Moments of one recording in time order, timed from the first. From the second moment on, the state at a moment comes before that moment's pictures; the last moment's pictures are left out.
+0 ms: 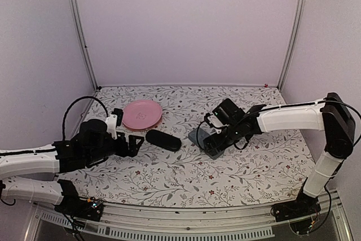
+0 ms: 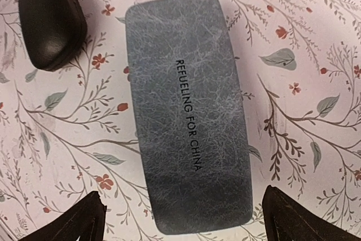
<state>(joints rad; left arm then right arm) -0.85 0.93 0.43 0.01 -0.28 -0.45 0.84 1.75 1.10 -0.44 0.06 0.23</state>
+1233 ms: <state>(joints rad) -0.21 0.96 0.50 0.39 -0.10 -0.21 0.28 1.08 0.90 -0.29 0.12 0.23</state>
